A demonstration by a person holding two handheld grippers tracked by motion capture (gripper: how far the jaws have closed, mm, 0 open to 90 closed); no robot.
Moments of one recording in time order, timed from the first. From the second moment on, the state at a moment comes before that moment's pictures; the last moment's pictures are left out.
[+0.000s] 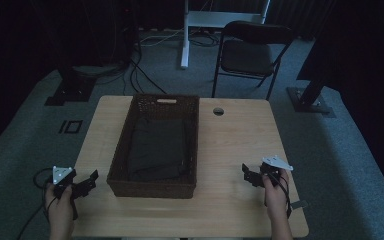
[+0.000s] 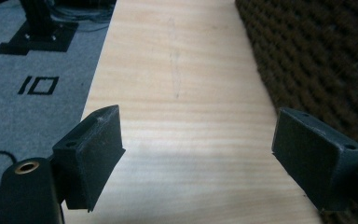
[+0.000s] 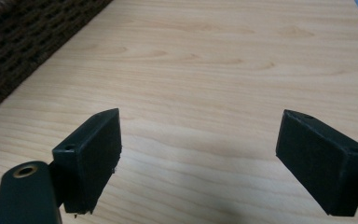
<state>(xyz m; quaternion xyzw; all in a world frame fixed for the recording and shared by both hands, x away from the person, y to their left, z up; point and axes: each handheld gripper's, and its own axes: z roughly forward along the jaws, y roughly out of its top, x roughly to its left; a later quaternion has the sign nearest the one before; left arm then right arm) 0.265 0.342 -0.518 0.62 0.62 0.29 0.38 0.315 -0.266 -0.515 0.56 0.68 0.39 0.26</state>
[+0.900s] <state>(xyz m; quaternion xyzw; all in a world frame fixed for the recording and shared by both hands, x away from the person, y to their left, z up) 0.258 0.341 -0.543 0.64 0.65 0.29 0.30 0.296 -0.313 -0.547 0.61 0.68 0.33 0.25</state>
